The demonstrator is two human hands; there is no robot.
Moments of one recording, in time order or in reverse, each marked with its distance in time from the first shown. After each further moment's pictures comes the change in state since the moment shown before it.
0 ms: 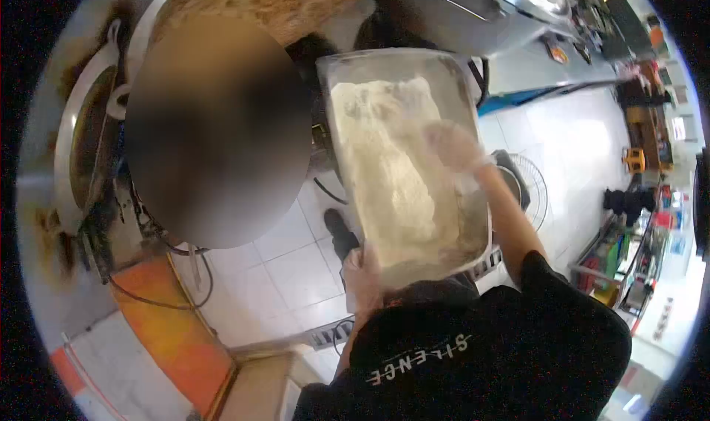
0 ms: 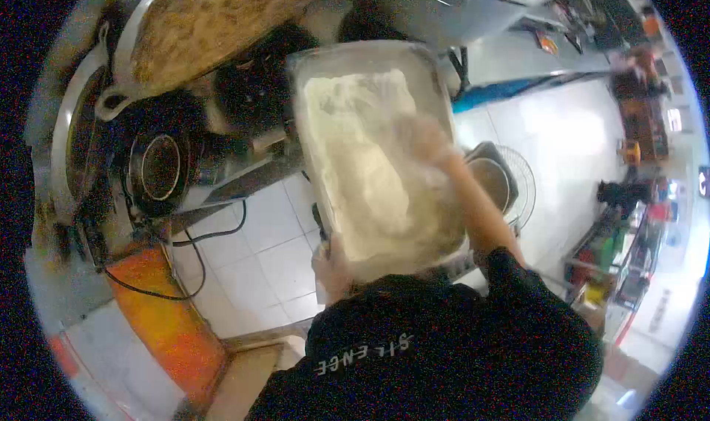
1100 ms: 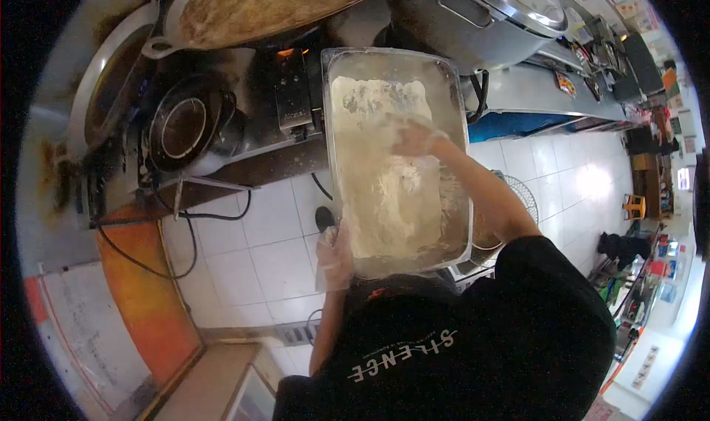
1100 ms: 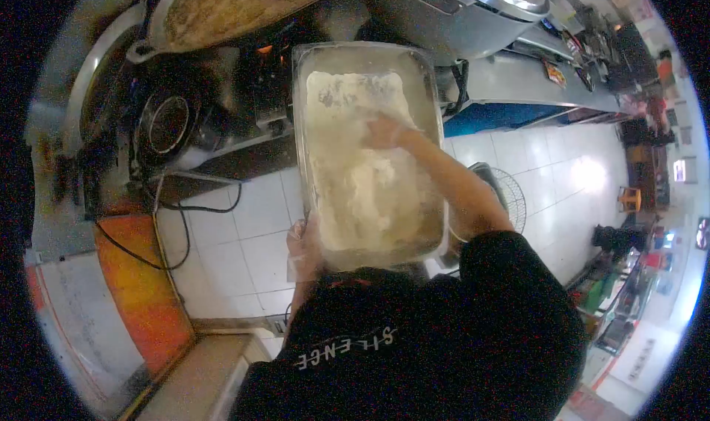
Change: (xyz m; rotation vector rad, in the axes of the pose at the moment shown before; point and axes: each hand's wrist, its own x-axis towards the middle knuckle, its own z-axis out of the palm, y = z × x) left_hand 0.010 -0.056 0.018 -0.275 0.090 0.057; right_hand -0.012 0.062 0.101 -0.304 -0.506 -0.378
